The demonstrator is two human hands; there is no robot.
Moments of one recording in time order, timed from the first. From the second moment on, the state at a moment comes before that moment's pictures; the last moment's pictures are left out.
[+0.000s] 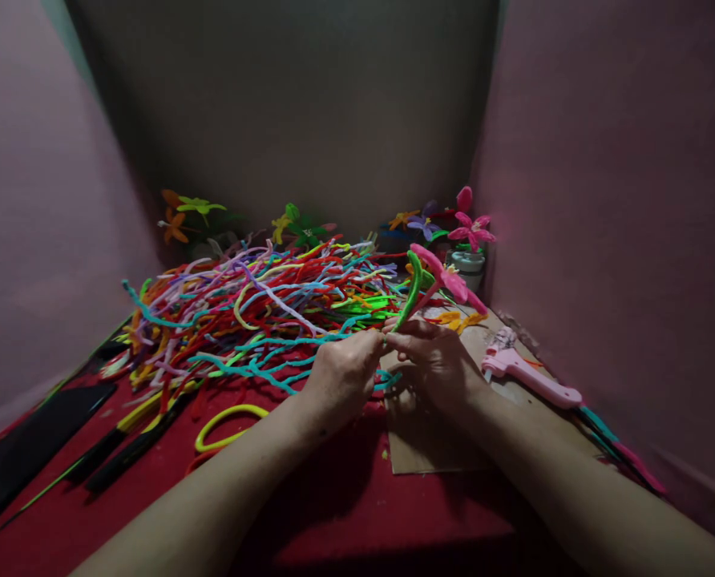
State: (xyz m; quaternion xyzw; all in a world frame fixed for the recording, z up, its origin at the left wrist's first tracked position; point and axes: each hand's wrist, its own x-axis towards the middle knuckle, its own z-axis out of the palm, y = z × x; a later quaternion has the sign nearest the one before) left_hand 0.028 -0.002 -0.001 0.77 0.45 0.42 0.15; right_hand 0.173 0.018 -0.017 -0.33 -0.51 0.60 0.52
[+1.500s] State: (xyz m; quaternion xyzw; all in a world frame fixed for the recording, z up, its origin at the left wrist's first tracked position) left_hand 0.030 0.000 -0.001 0.74 0.47 0.45 0.18; right_hand 0.169 0.011 -0.011 -0.33 -0.53 0.53 0.56
